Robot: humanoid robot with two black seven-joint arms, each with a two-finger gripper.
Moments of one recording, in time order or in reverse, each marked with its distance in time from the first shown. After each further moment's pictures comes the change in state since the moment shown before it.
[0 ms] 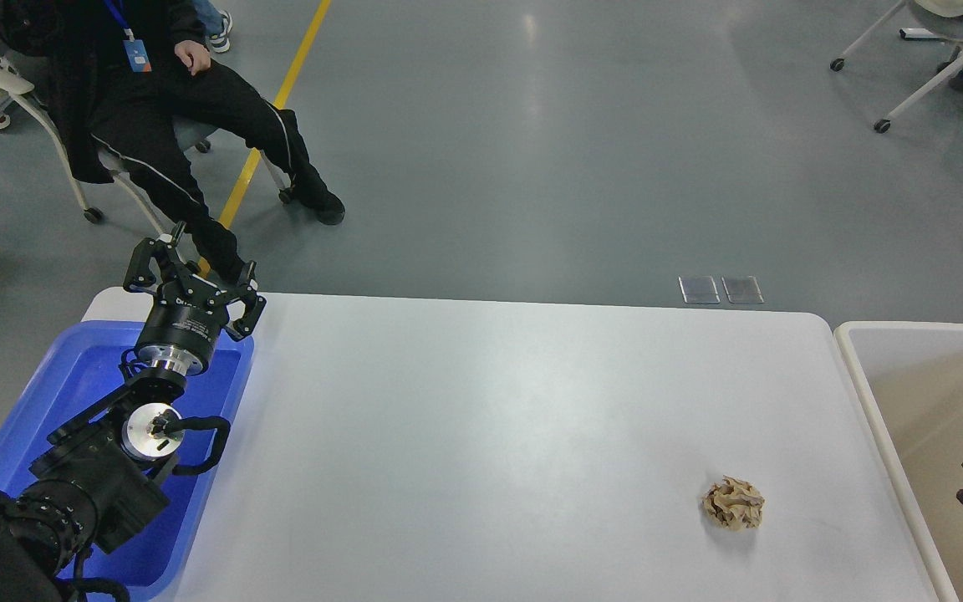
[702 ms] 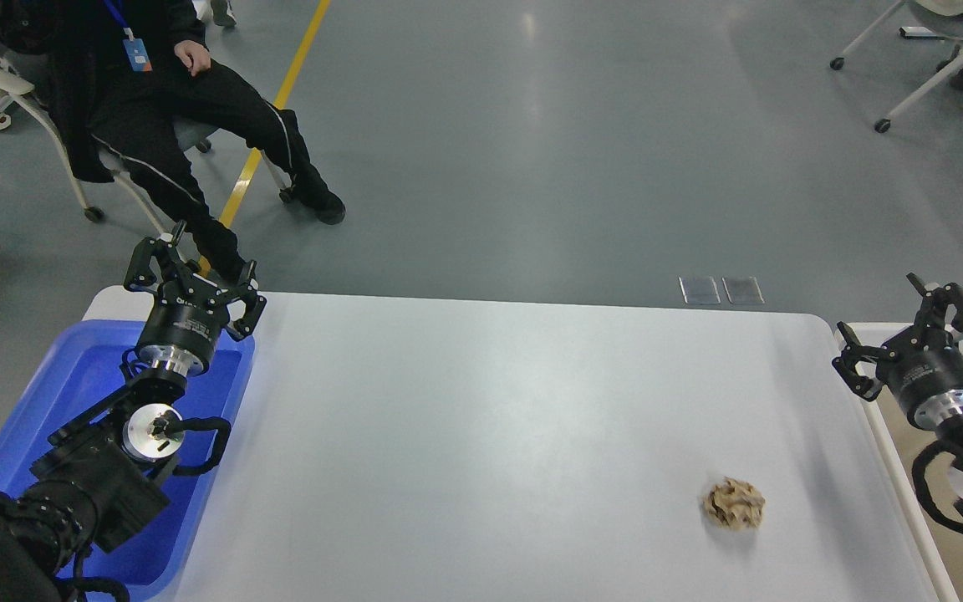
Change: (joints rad) left arm 0.000 0.000 0.000 0.000 0.000 0.000 0.000; right arm -0.163 -0.045 0.658 0.677 -0.376 0.089 0.152
